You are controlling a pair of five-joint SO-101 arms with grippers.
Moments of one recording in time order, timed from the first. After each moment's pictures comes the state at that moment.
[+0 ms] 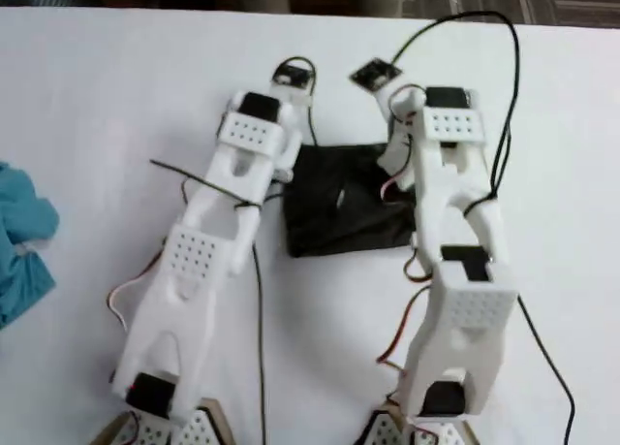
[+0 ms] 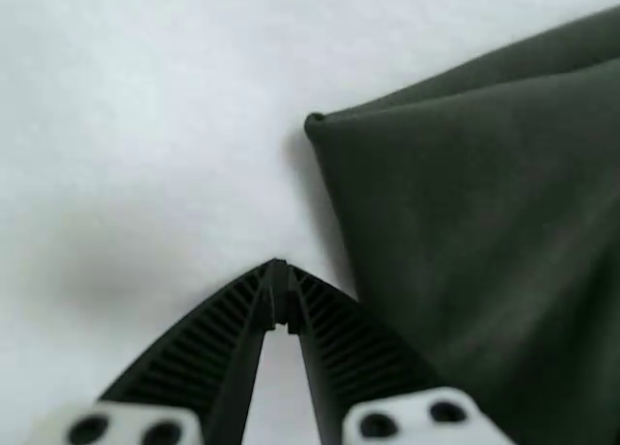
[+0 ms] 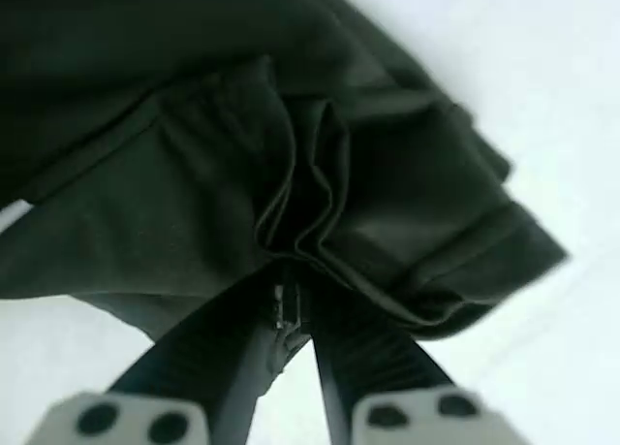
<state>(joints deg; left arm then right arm) 10.8 68.7 -70.0 94.5 7.2 -3.5 32.0 -22.5 84.2 41.5</state>
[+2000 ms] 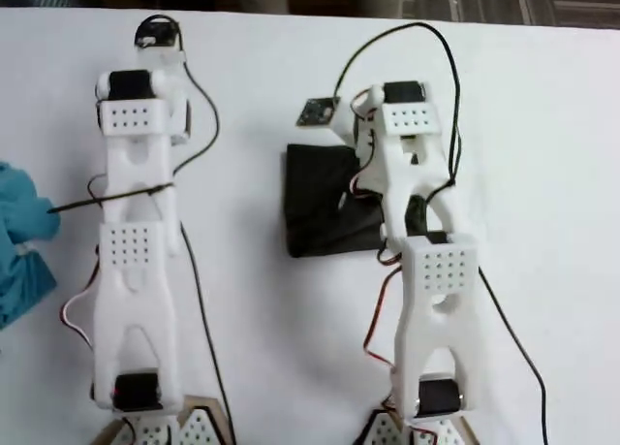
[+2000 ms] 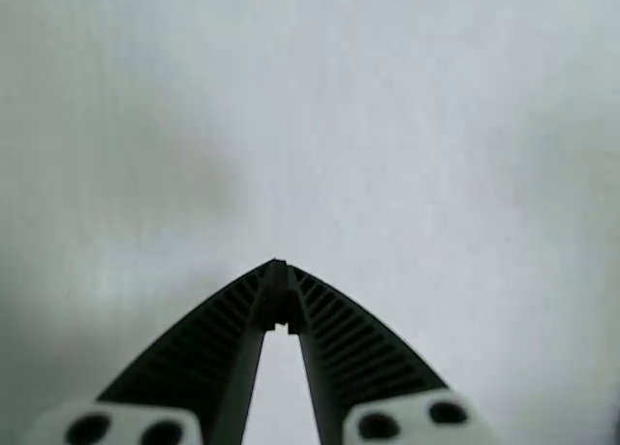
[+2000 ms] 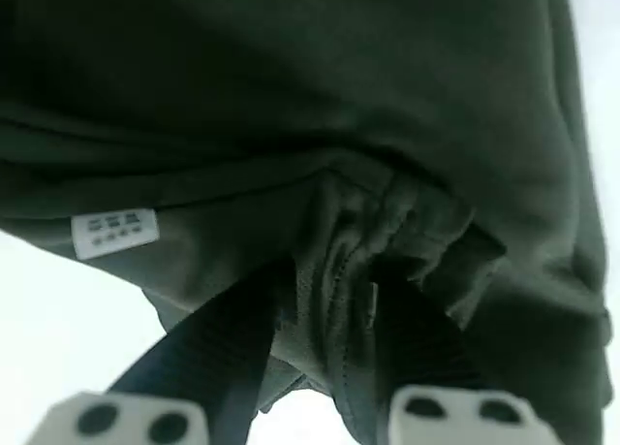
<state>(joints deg) -11.4 69.7 -88.3 101.3 2.4 -9.6 49.6 -45.4 98.5 66.2</state>
